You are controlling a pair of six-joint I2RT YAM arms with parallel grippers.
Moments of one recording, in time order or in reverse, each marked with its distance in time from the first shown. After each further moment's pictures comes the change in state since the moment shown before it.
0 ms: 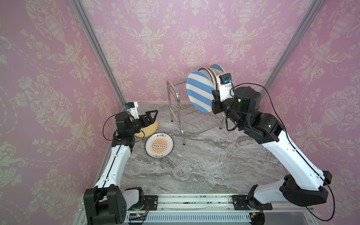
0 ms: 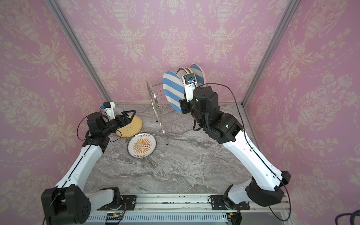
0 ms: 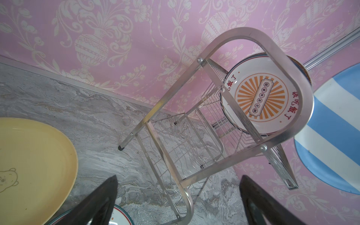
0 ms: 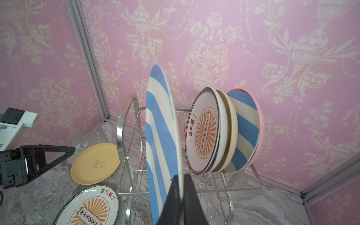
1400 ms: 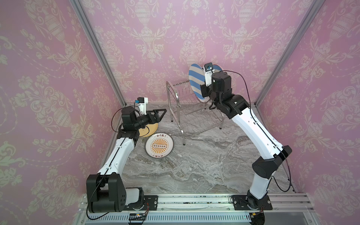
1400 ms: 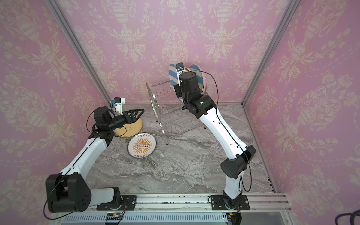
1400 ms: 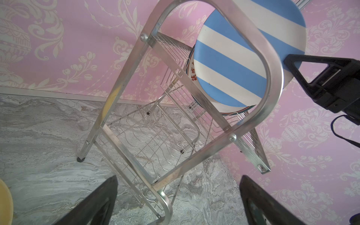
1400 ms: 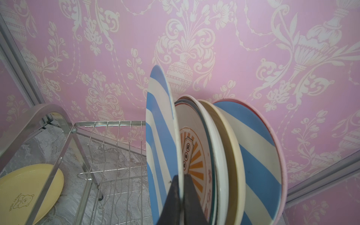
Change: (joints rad) left arm -0.066 0.111 0.085 0.050 0.161 0.050; right arm -0.173 0.386 0.273 0.077 0.006 -0.085
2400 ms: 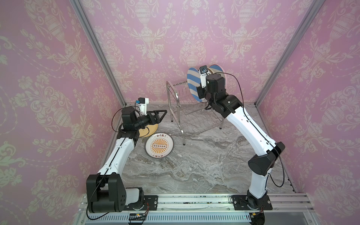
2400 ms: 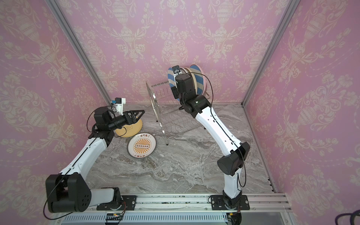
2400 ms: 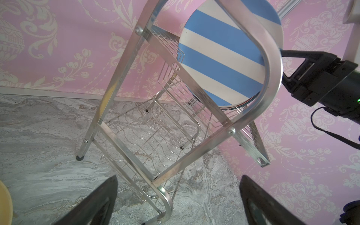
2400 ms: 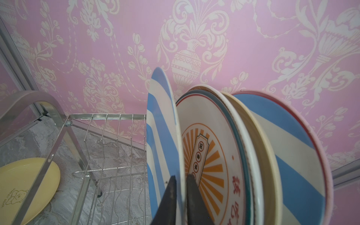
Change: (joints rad) left arm 0.000 0.000 0.000 -0.021 0.021 0.033; right arm 0.000 0.063 0.014 0.008 0.001 0.000
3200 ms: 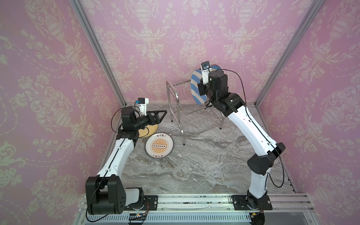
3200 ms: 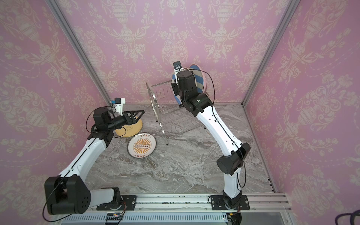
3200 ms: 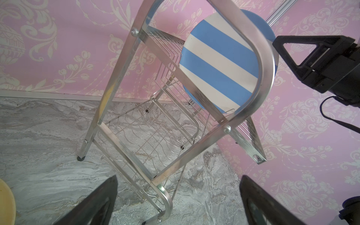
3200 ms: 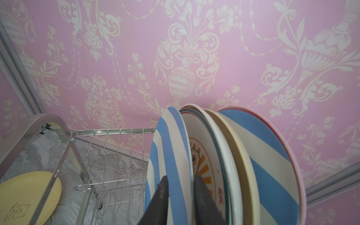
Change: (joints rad) left arm 0.000 -0.023 0.000 -0.026 0.000 0.021; right arm 0.000 0.010 0.077 -0.005 -0.001 -0.008
